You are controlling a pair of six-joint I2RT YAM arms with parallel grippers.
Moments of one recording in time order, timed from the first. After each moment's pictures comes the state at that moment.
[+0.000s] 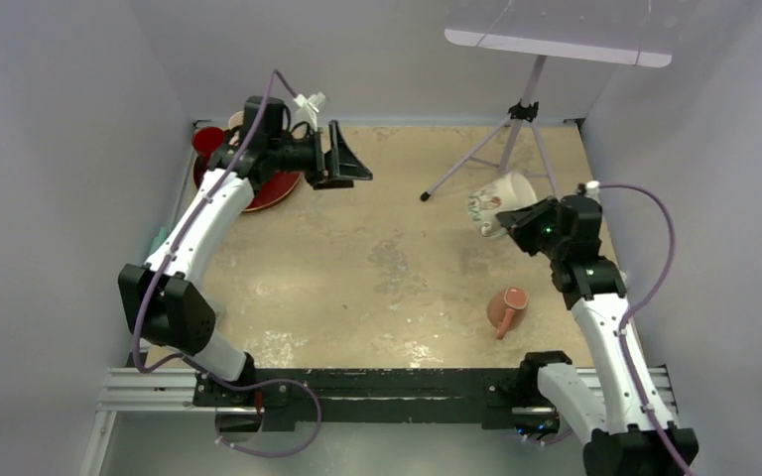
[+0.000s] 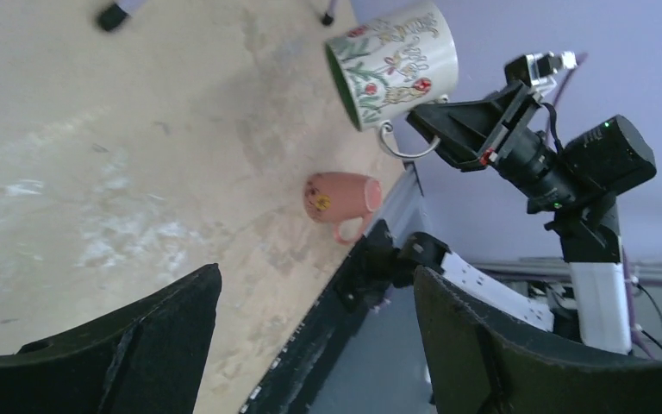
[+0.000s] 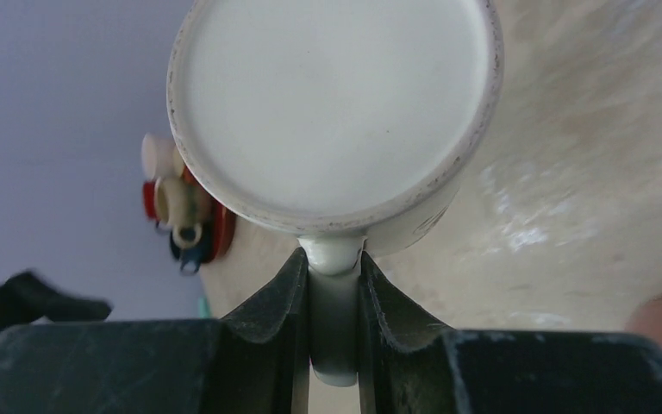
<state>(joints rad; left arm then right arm) -0.23 1.55 1.55 -0.59 0.84 -0.52 -0.04 0.83 0.82 -0.49 -0.10 0.96</state>
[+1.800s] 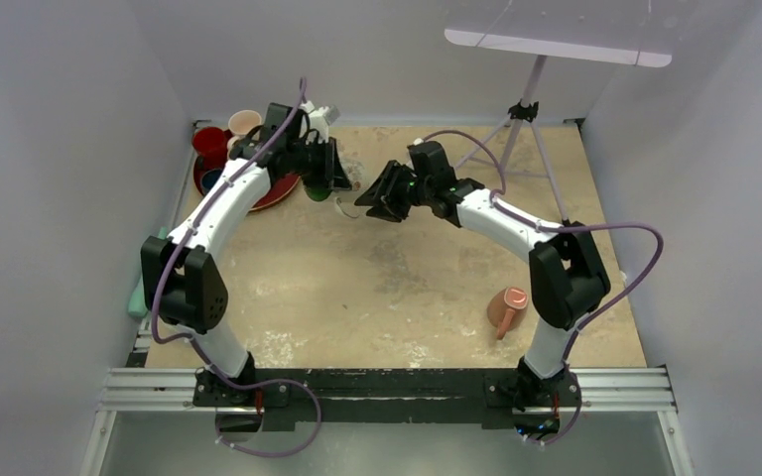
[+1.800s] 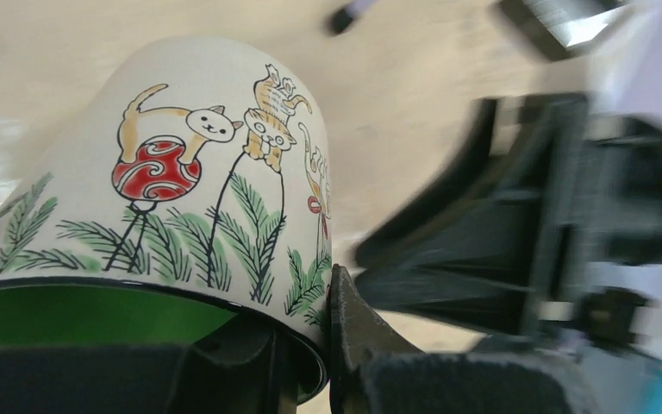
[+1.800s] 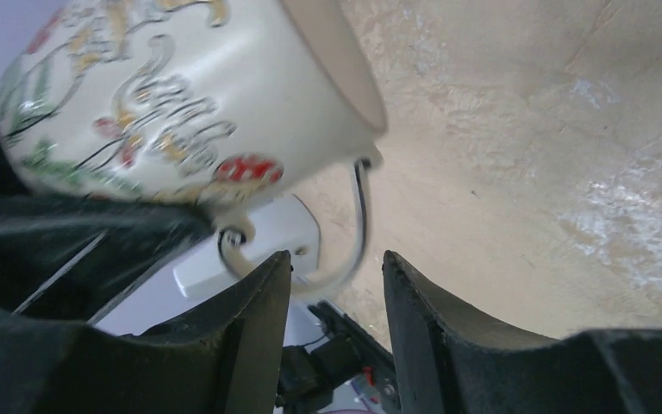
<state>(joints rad) -0.29 1.71 1.57 -0.61 0.57 -0.34 0.57 1.78 1.33 -0.15 -0.39 1.14</state>
